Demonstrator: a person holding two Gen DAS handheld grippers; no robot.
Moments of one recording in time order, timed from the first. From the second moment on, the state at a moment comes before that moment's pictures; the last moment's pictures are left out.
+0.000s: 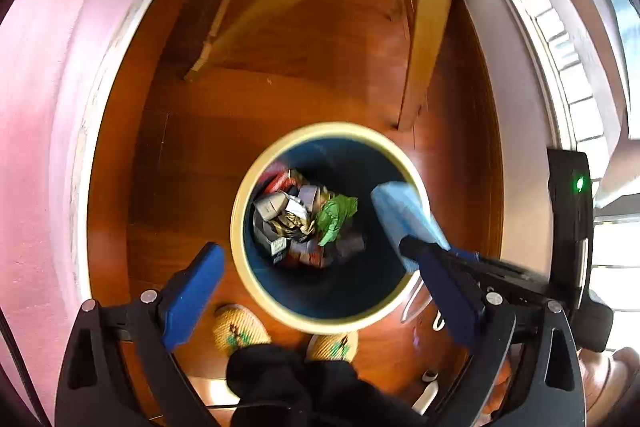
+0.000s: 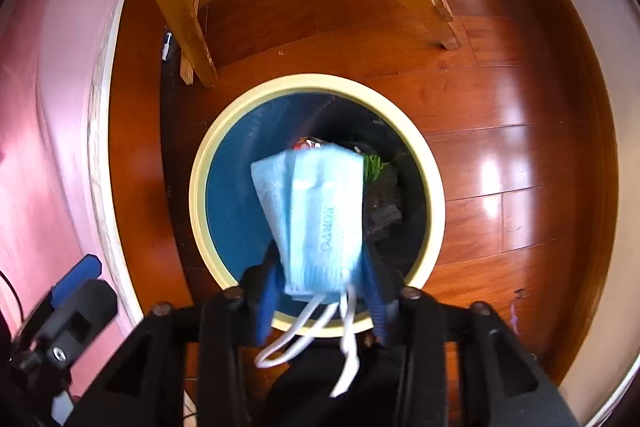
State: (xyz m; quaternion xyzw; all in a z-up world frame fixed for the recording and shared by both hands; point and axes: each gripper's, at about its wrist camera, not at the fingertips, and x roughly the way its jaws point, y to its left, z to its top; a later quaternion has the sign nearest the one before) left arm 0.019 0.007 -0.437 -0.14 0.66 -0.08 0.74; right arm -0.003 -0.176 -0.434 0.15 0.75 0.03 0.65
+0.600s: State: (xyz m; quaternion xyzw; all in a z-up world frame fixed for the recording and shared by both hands) left arm 0.013 0.027 -0.353 -0.11 0.62 -0.03 0.78; right arm 0.000 -0.188 -0.347 0.17 0.72 0.03 0.67
